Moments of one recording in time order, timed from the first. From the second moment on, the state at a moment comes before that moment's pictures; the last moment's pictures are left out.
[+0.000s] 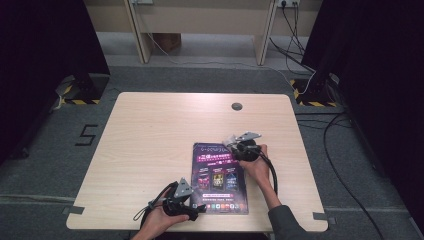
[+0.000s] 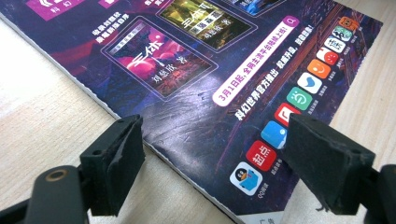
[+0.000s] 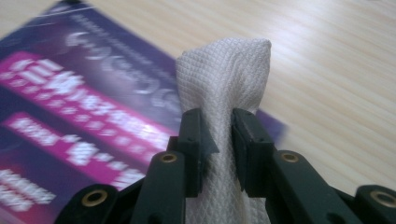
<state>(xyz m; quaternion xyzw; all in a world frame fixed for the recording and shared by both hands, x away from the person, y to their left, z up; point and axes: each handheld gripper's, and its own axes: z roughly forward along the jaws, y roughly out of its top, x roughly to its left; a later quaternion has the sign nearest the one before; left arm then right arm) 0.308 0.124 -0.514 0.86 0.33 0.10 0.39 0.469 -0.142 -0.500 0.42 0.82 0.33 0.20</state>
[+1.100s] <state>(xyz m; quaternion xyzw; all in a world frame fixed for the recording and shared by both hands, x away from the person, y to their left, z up) 0.307 0.123 -0.514 0.86 0.33 0.11 0.39 0.465 -0.132 -0.500 0.40 0.83 0.33 0.20</state>
